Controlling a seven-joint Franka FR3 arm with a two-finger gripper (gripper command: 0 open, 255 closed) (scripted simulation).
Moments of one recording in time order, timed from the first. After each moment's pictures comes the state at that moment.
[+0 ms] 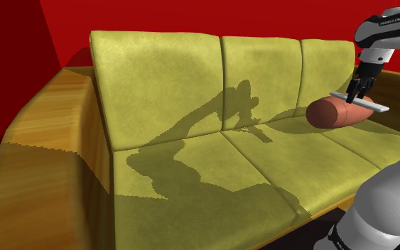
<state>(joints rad) -0.29 -0.28 -0.81 -1.94 -0.23 1.74 -0.67</state>
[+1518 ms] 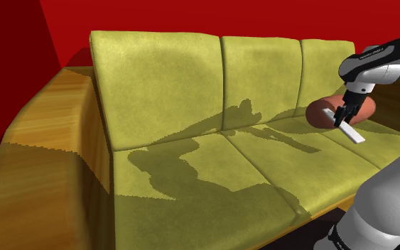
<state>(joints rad) -0.29 -0.22 -0.88 -2.20 -0.21 2.05 -0.69</state>
